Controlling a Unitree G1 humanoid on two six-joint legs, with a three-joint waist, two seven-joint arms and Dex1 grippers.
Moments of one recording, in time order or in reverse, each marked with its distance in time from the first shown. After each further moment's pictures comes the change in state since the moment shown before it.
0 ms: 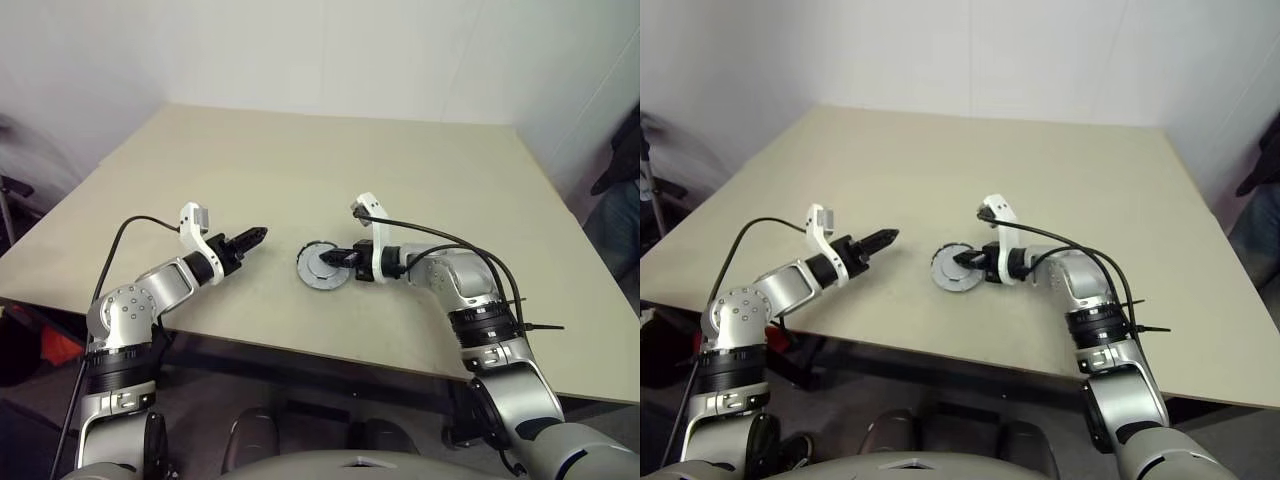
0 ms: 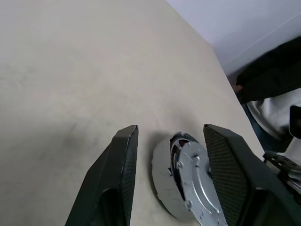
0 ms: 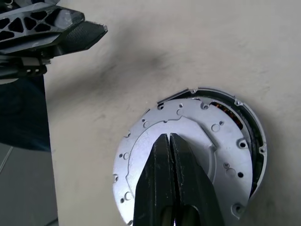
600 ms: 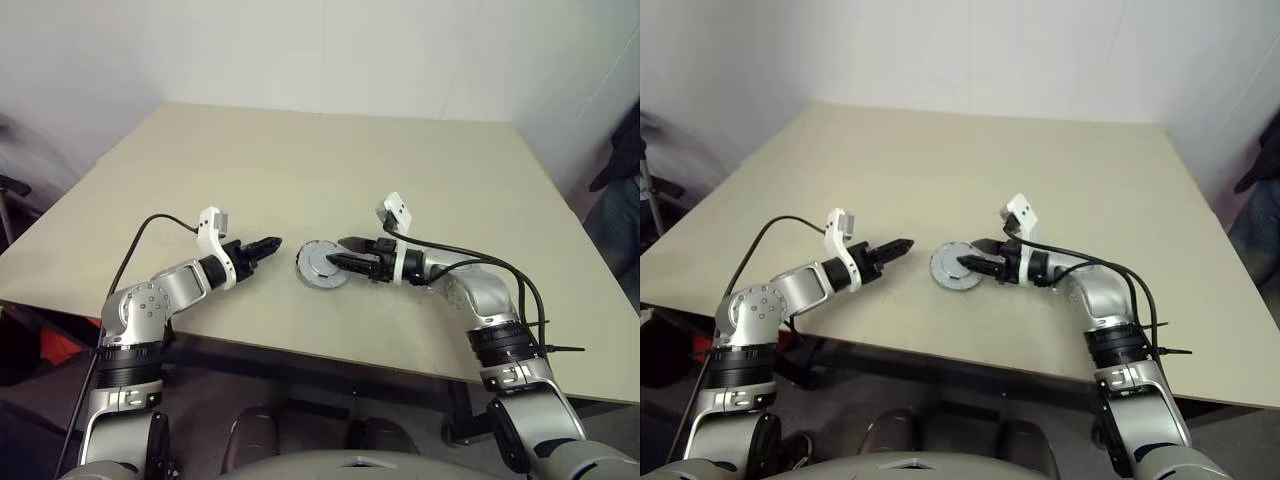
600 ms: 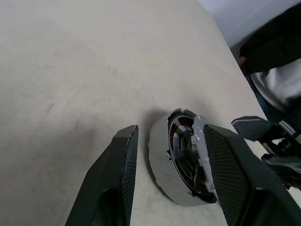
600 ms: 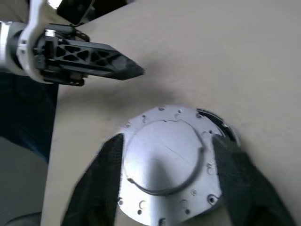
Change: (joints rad) left arm -0.005 -0.001 -0.090 0.004 0.082 0.007 -0.053; right arm 0.113 -0.075 -0.012 -0.011 -0.006 -0.375 0.232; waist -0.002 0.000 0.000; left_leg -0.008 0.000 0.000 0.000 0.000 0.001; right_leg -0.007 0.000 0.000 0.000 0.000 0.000
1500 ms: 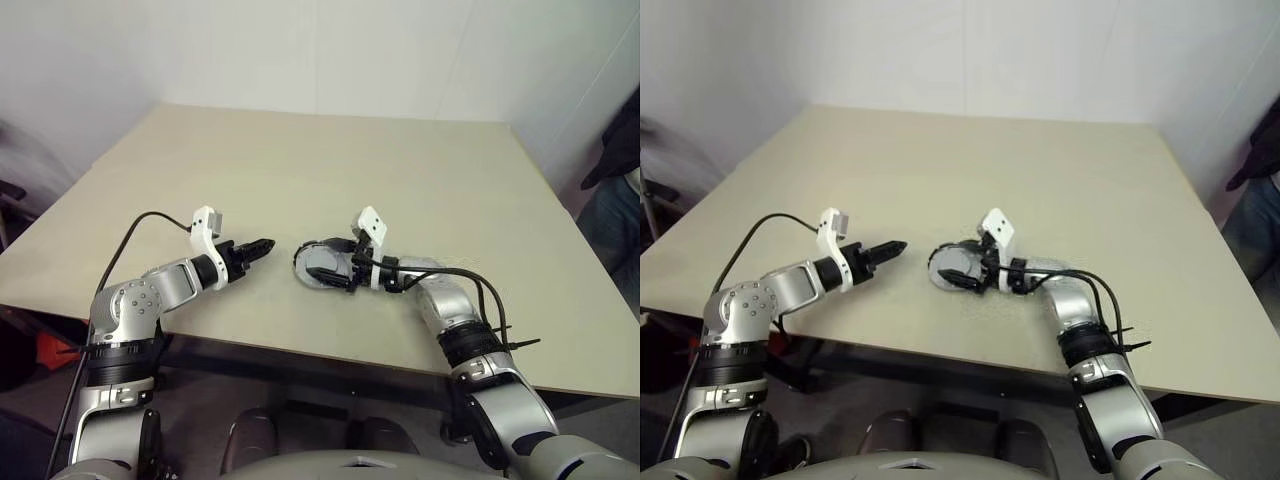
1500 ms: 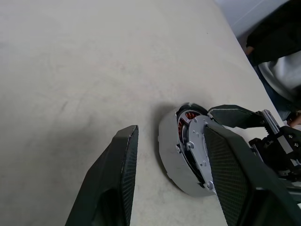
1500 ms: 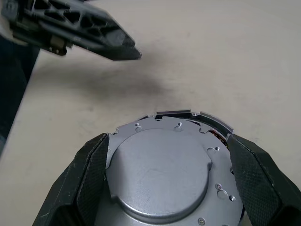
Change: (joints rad) left arm -0.010 0.048 0.017 0.002 0.024 0.040 -0.025; right arm -0.033 0.106 0.072 0.278 -0.194 -0.445 0.000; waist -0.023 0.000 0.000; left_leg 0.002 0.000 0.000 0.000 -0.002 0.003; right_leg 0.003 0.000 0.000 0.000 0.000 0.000
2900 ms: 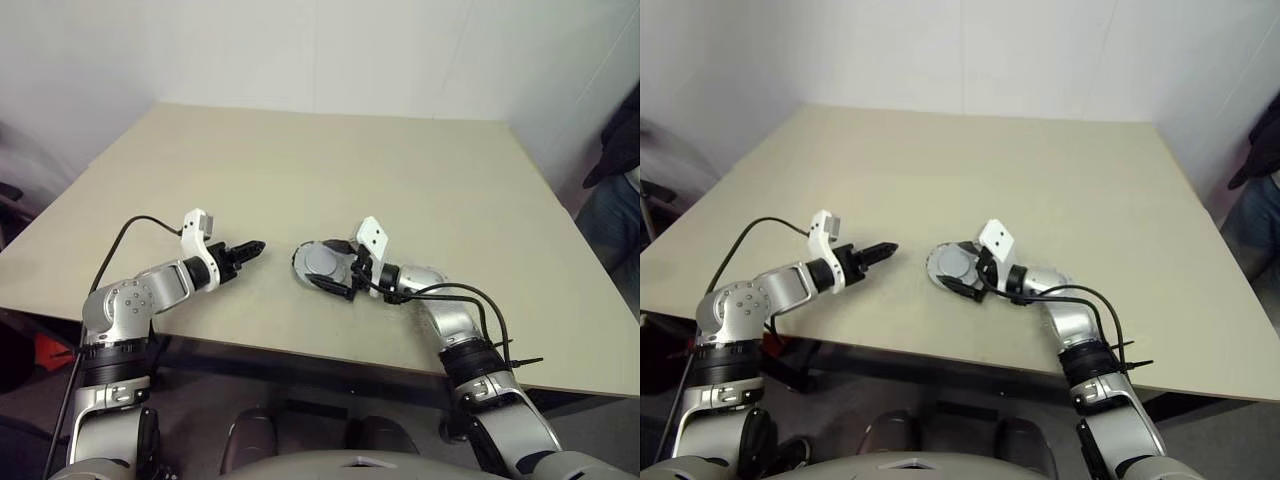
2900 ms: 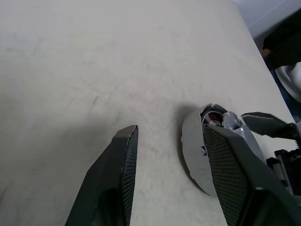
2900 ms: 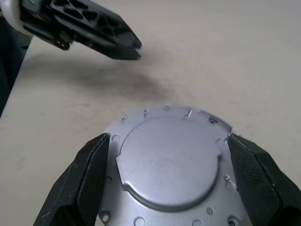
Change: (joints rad) left arm 0.000 0.000 0.051 0.016 0.035 0.036 0.011; right arm 0.089 0.015 0.014 -0.076 -0.032 -0.082 -0.069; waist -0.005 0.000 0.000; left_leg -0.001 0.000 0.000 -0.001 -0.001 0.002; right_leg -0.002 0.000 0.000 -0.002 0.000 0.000
